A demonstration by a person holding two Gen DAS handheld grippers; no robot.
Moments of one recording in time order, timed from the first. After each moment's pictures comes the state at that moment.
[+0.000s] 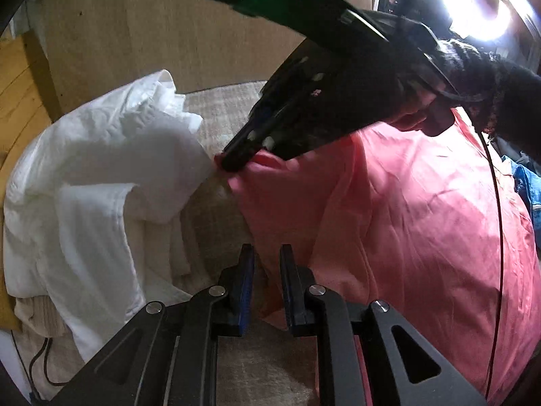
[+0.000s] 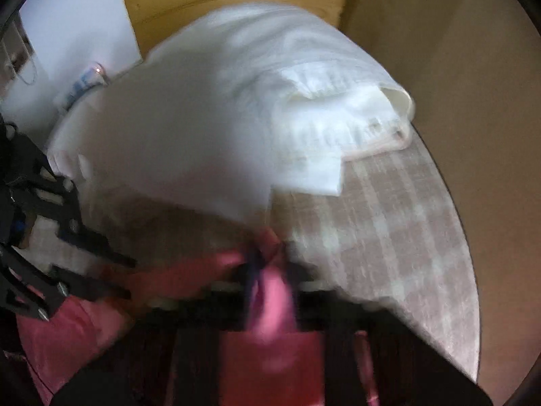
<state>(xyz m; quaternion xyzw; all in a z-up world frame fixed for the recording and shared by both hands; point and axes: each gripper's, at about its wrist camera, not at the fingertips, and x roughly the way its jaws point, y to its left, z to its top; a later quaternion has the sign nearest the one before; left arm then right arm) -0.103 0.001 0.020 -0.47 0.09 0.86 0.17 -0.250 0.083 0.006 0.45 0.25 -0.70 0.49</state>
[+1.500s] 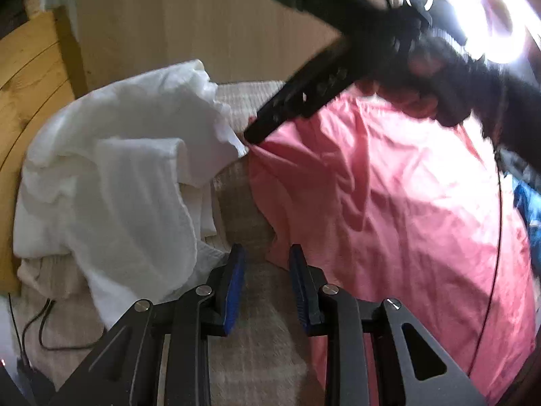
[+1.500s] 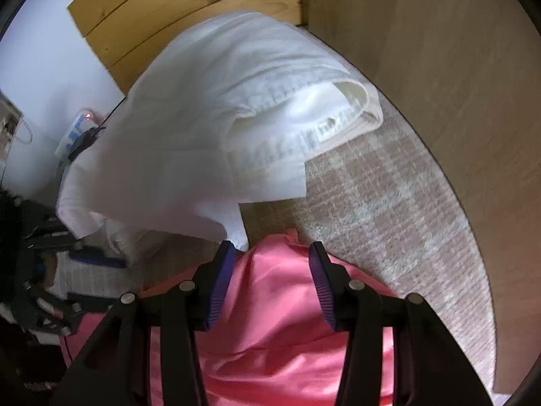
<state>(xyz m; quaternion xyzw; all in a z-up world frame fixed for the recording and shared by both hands) -0.083 -0.013 0.023 -0.48 0.06 0.86 0.15 -0.269 0.101 0.020 0.52 0.19 -0.69 0.47</state>
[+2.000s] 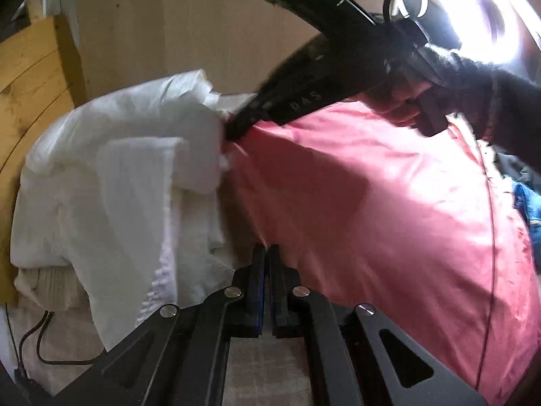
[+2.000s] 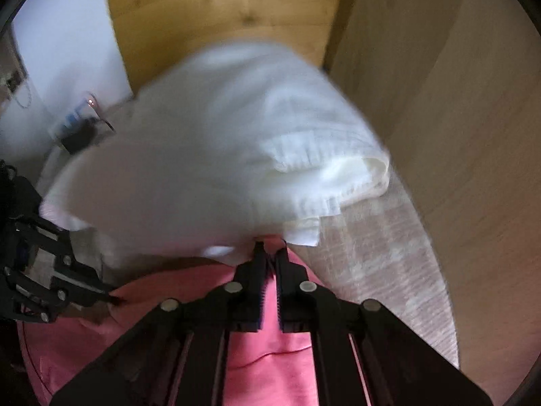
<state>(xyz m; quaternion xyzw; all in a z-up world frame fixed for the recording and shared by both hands) -0.081 -0.018 0.019 -0.46 0.06 0.88 0.14 -0.259 0.076 0.025 0.45 0.26 -0.71 0.47</state>
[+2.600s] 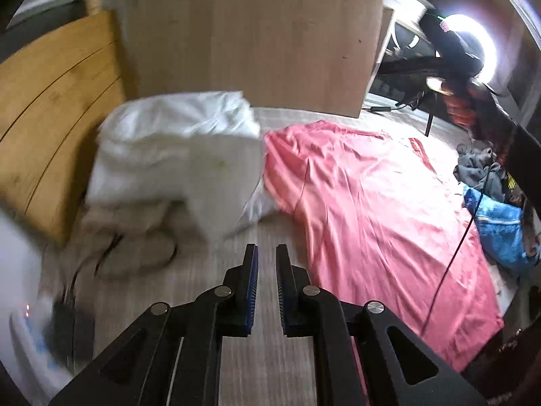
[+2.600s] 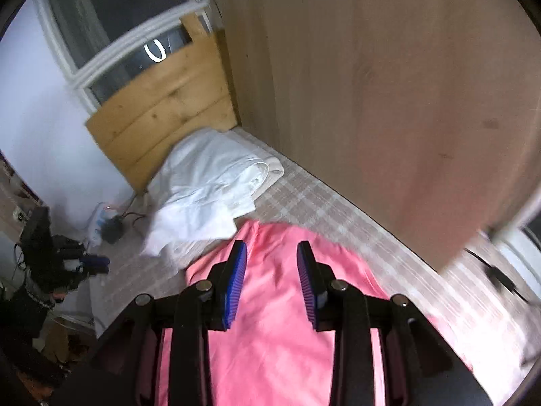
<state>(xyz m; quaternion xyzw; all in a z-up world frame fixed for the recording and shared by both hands) 0.036 -0.095 0.110 -0.46 -0.01 0.87 0.15 -0.204 0.260 0.167 0.44 0.03 -0.82 0.36</state>
